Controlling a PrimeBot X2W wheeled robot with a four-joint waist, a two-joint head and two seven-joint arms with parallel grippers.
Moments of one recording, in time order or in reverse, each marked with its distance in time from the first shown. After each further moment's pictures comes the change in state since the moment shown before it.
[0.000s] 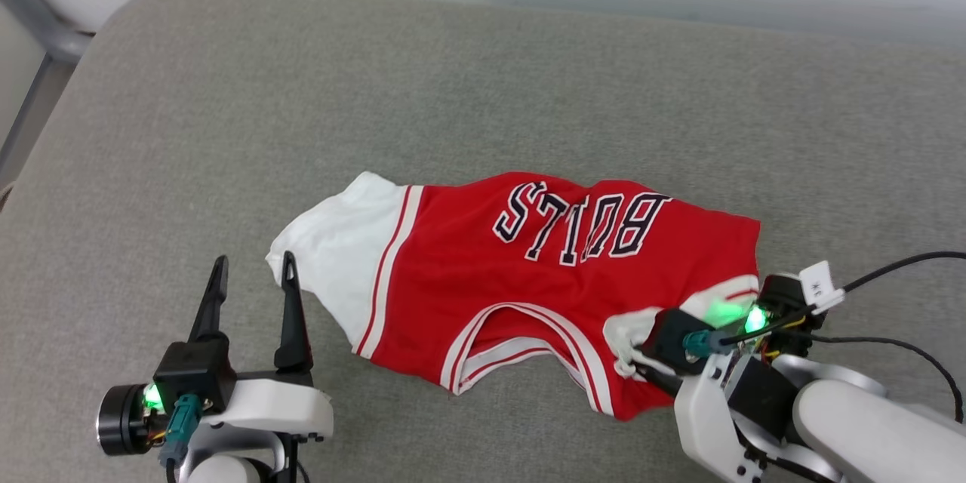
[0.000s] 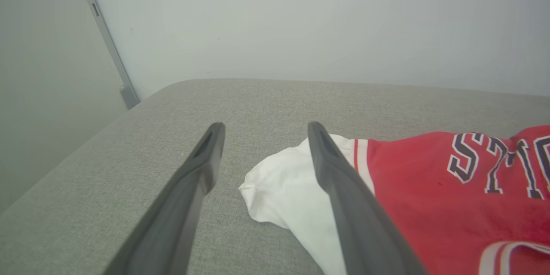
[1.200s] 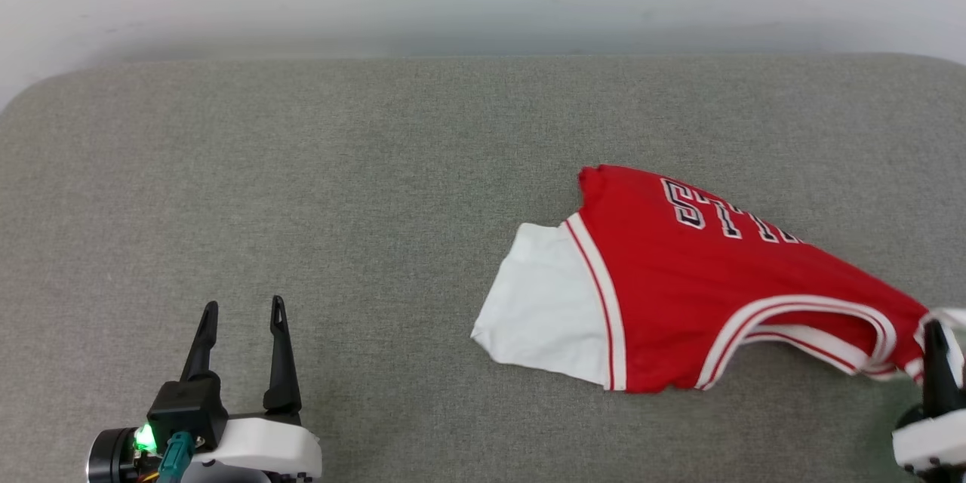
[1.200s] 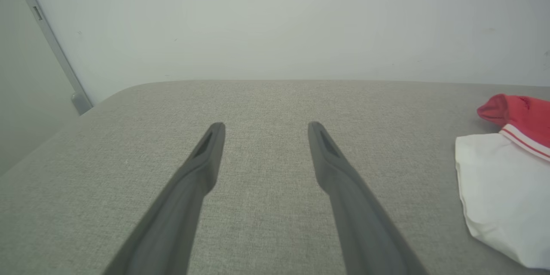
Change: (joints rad) left arm 0.094 -0.003 0.043 -0.003 0.019 -0.020 0.000; right arm 0.551 0.501 -1.352 0.227 0.022 0.000 -0.535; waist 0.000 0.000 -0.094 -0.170
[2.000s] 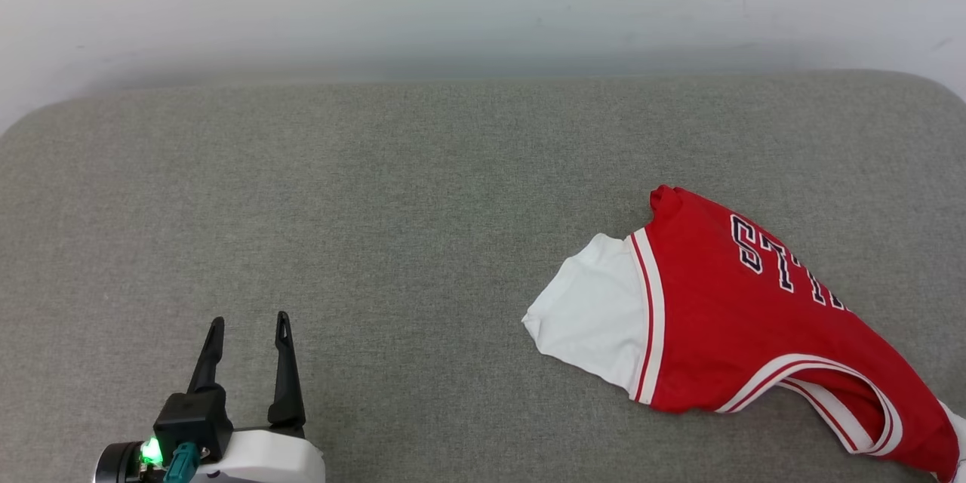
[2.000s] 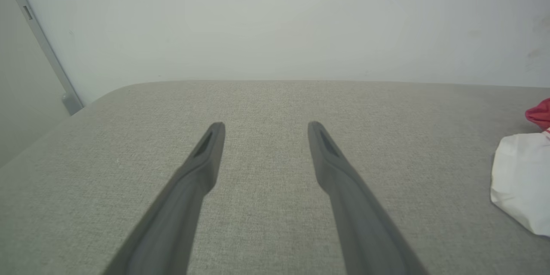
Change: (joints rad) left arm 0.021 -0.001 -0.007 0.018 -0.011 0.001 0.000; right arm 0.058 0.009 -0.158 0.093 -0.054 0.000 -0.127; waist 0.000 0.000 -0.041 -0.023
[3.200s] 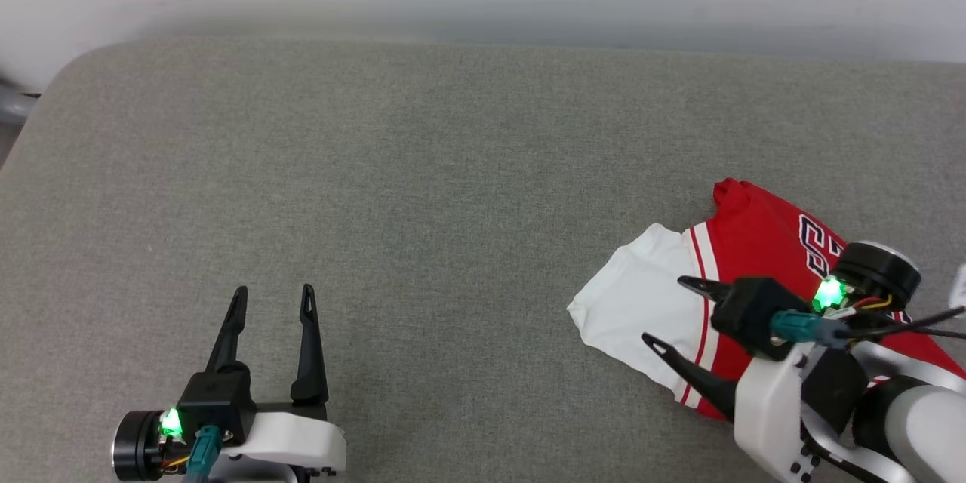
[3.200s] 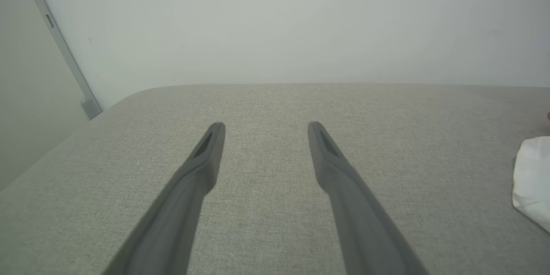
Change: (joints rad) left arm -0.027 0.000 -0.054 -0.046 0.026 0.009 0.000; right arm -0.353 -0.548 1.051 -0.706 -0.028 0.000 0.713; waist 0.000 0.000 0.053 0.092
